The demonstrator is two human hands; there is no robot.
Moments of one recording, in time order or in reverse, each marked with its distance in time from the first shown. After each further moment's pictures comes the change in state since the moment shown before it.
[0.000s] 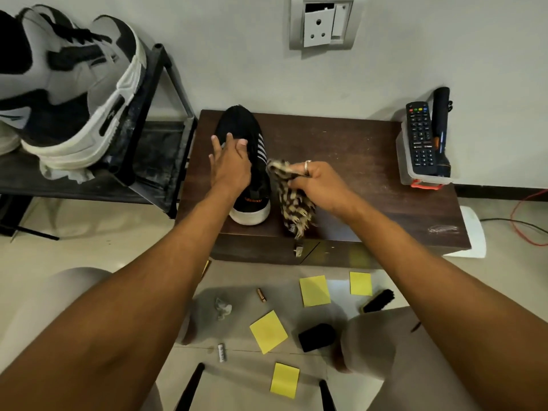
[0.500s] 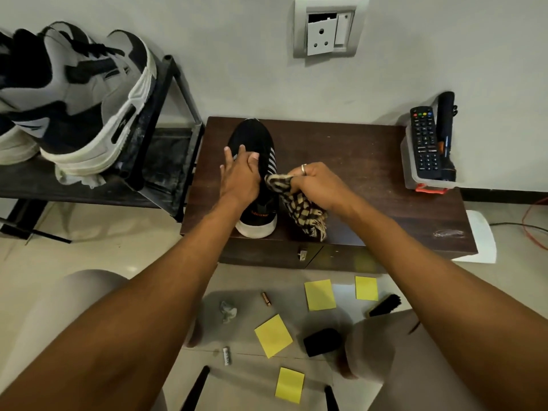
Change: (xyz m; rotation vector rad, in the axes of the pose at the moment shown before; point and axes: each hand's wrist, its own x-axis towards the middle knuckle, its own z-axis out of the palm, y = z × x) left_hand -0.019 0.001 -0.001 -0.013 -0.086 0.041; right_hand 0.008 -0.009 0.000 -0.077 -0.042 0.030
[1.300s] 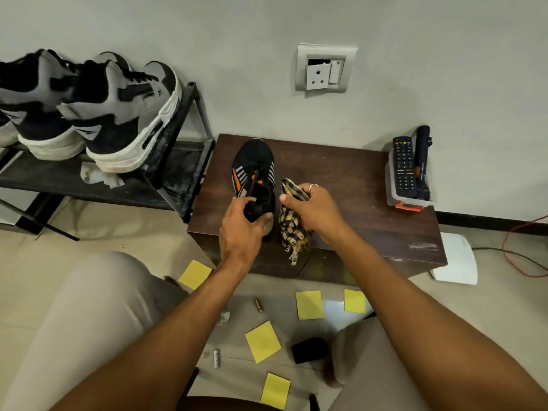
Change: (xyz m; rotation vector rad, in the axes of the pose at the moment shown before) left_hand -0.124 -0.008 0.013 -0.252 0.309 0.007; right_hand -0.045 0.000 0.011 0.126 0.186 -0.028
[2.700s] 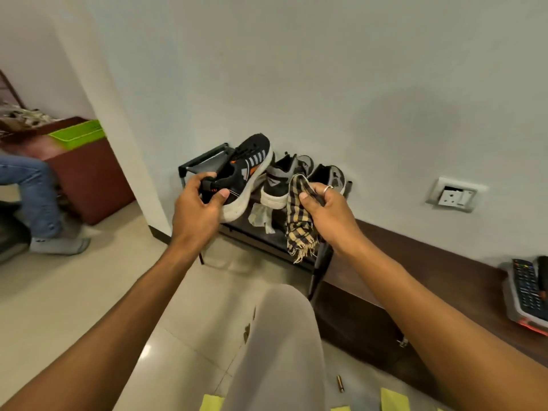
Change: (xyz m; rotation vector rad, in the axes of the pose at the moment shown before) left_hand -0.046 -0.008 -0.442 -0.199 0.522 0.193; right_hand -0.142 -0.282 0.192 0.090 -0.197 -0.464
